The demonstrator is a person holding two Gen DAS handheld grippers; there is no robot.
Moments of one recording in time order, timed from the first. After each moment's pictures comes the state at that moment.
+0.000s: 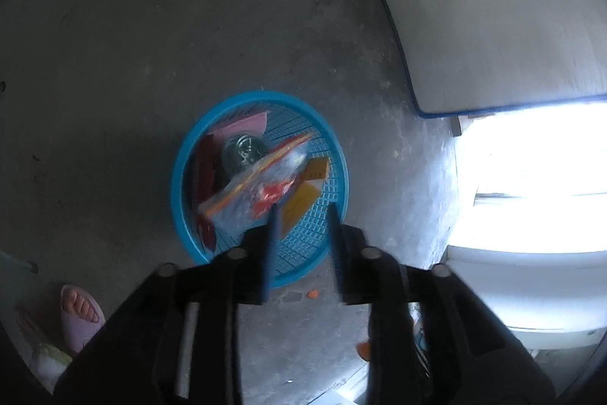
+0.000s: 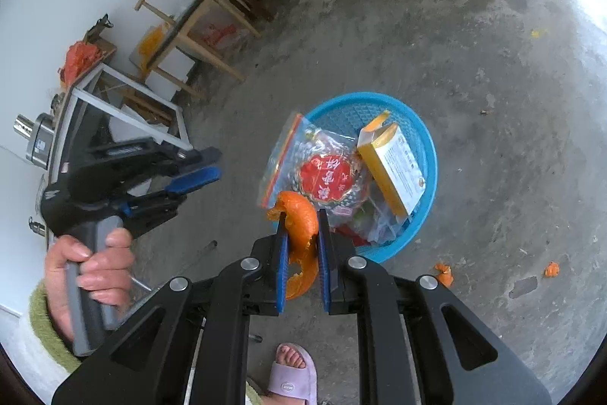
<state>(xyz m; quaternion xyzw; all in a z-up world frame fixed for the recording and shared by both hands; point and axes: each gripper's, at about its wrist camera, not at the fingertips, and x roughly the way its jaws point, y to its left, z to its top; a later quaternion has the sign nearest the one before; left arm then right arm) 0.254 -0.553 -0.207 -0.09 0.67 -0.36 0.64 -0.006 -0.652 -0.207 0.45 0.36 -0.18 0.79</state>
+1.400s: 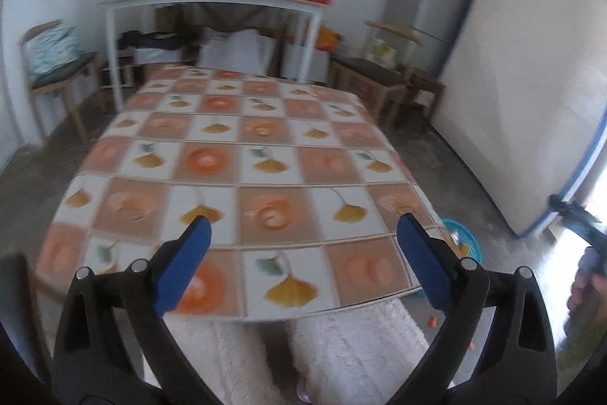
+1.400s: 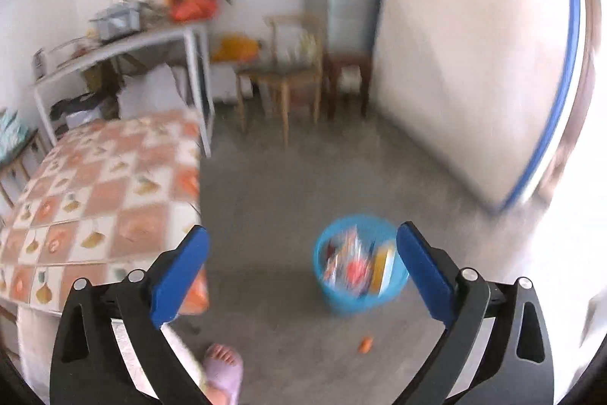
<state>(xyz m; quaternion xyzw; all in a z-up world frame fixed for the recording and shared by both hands) 0.020 -0.012 0.053 -0.06 0.31 -0.14 0.94 -0.051 -0.355 0.083 0.02 0.26 -0.20 0.94</state>
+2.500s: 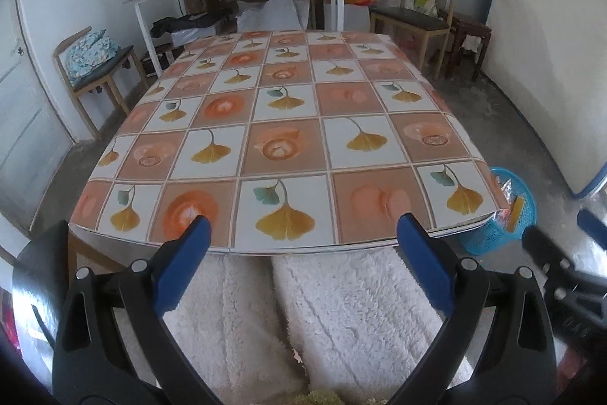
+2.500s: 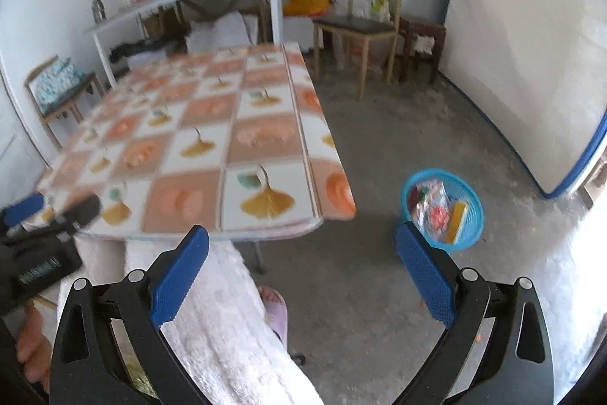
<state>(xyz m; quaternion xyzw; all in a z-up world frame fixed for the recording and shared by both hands) -0.008 -0.085 0.012 0.04 0.39 -0.03 0.92 -0.053 -0.255 0.010 0.07 0.39 -0.10 0.91</state>
